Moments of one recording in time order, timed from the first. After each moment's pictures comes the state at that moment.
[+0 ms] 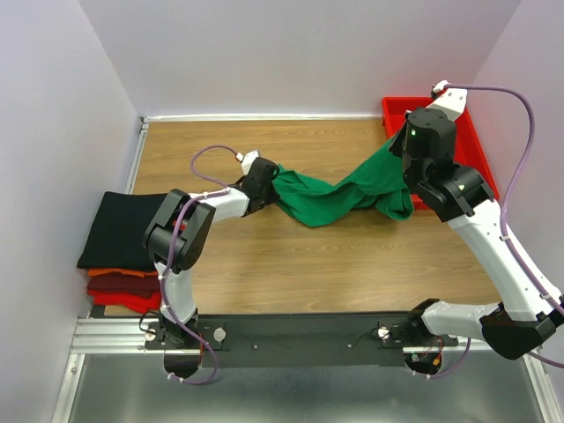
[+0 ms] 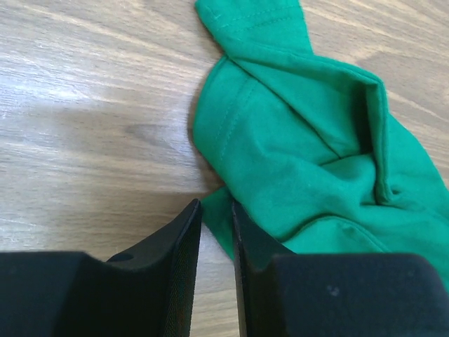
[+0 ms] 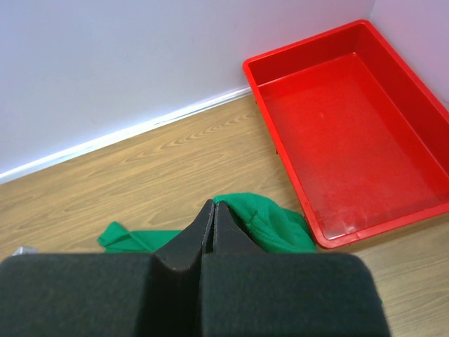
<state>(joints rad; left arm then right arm) -0.51 1.90 1.10 0.04 -0.19 -0.78 0.55 1.23 1.53 -0.58 0.74 0.38</state>
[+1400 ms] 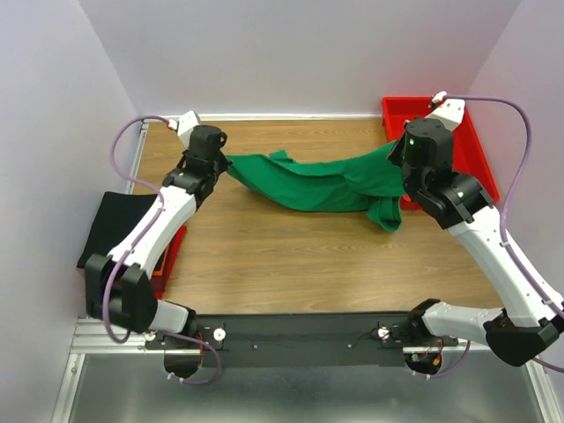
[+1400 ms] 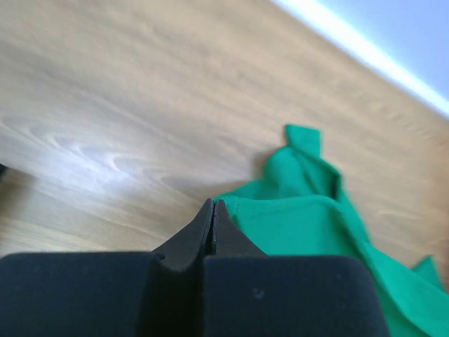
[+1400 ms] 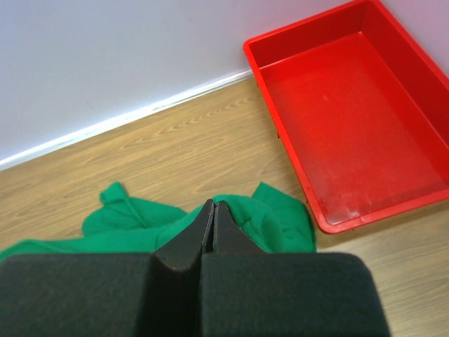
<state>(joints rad) -0.32 1.45 1.18 -0.31 -0.37 -0.69 0.55 1.19 1.46 -0.58 0.73 0.42</state>
